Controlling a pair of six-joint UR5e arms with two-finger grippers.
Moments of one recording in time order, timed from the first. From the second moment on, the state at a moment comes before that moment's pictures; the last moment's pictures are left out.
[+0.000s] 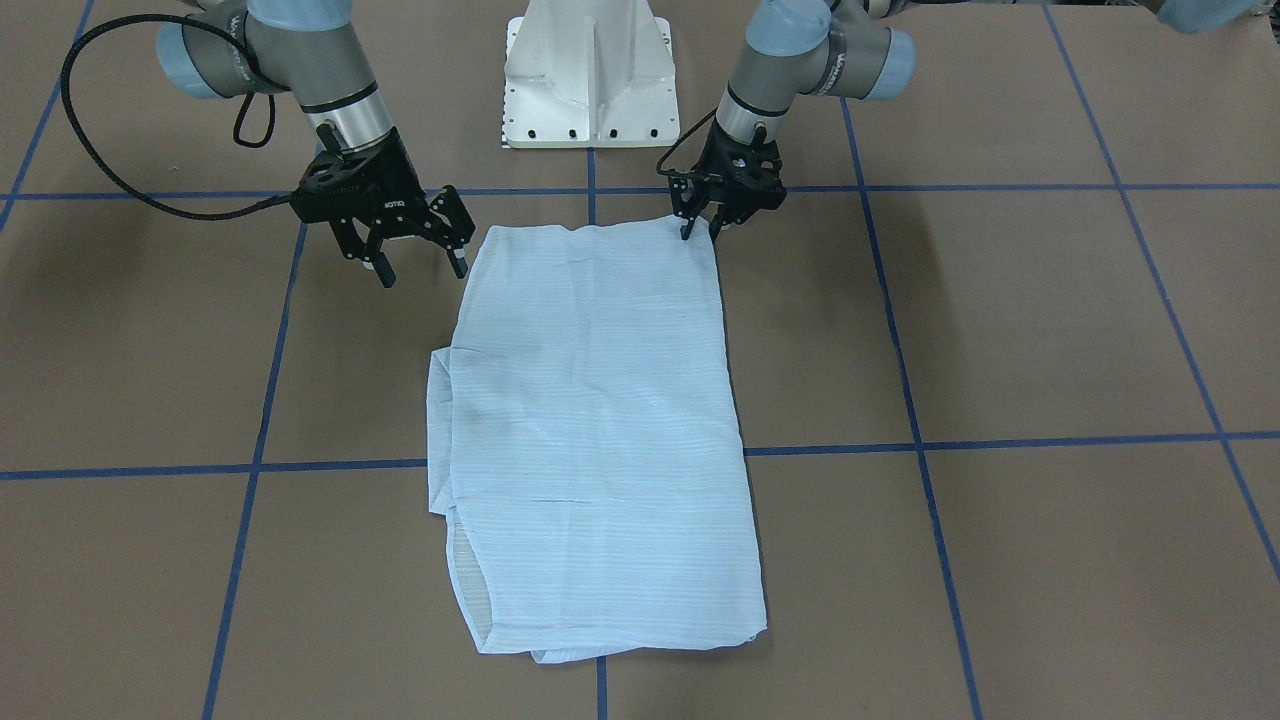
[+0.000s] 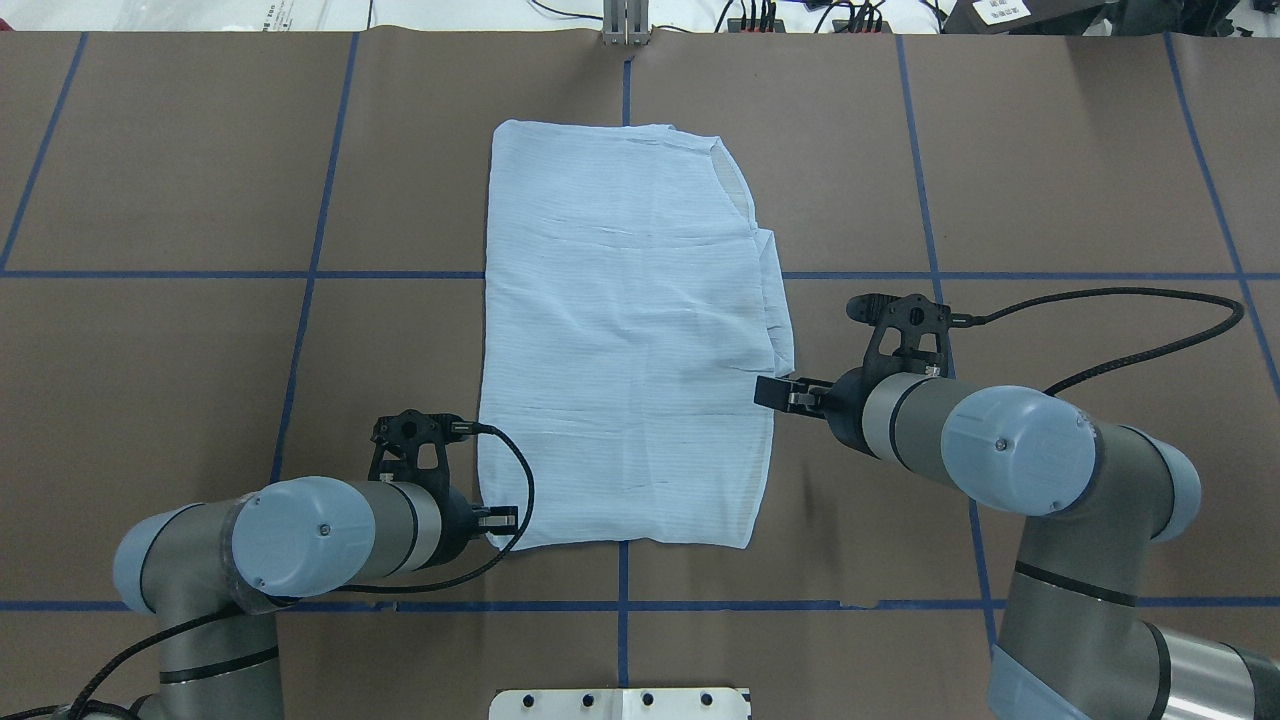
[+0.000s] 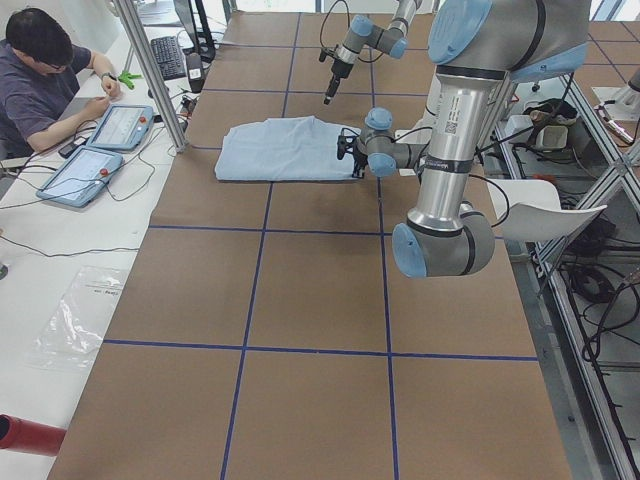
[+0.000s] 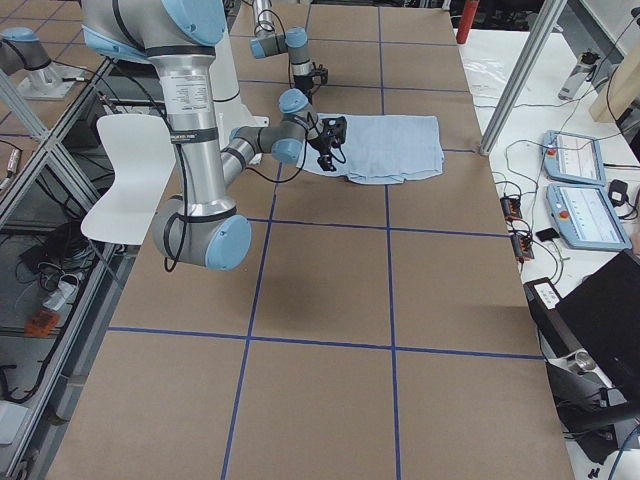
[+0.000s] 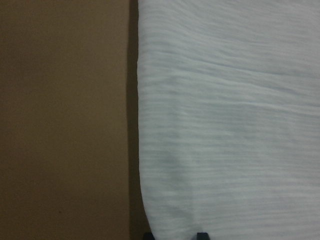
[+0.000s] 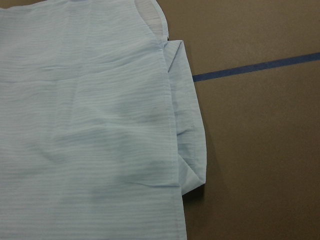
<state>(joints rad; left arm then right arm) -0.26 -1.88 -1.87 -2.00 -1.60 -1.41 0.41 -1.36 1.98 -1.13 1.48 1.41</state>
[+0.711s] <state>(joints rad) -0.26 -1.88 -1.87 -2.00 -1.59 -1.41 0.30 -1.30 1.99 -1.32 1.42 1.81</state>
